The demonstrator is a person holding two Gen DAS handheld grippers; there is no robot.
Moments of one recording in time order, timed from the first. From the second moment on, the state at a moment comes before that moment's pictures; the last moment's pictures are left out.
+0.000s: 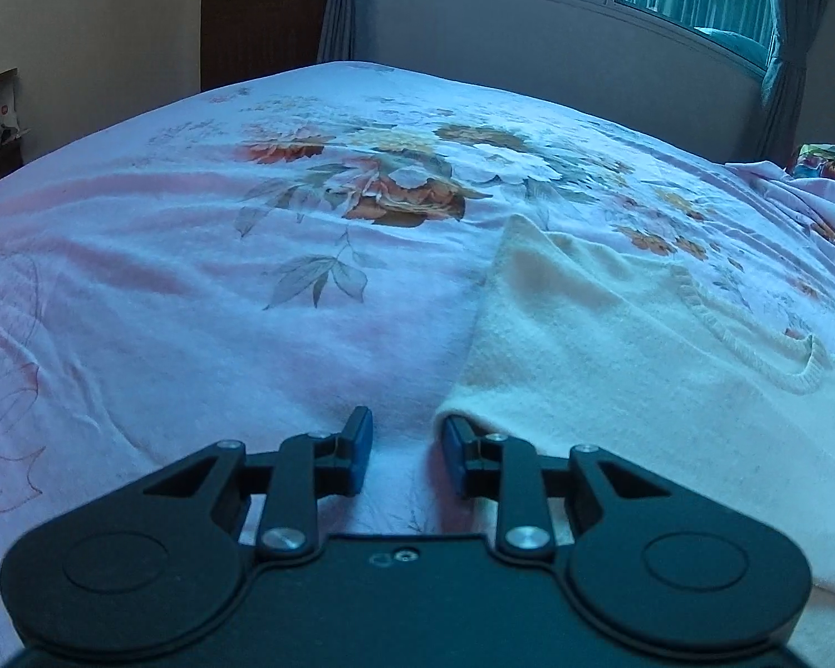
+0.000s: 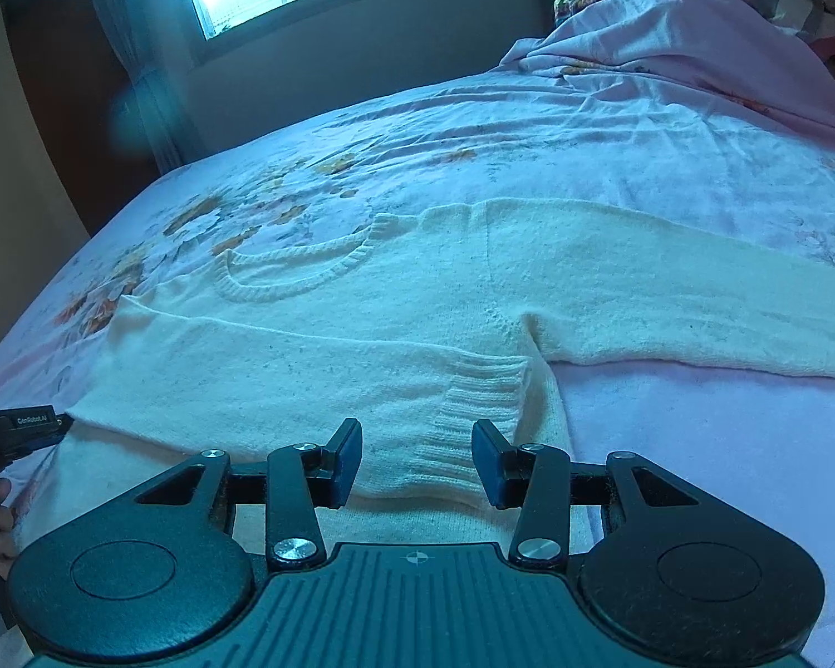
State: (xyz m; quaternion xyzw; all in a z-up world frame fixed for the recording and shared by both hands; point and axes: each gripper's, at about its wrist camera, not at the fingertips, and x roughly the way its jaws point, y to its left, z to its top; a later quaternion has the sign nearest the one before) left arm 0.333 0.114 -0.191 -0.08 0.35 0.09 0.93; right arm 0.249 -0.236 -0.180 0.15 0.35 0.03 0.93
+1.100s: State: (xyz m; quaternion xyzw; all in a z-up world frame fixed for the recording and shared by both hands) left arm 0.284 -0.007 -0.161 0.02 0.38 -0.02 0.92; right arm 0.182 -0.536 -0.185 0.35 0.31 -0.31 0.83
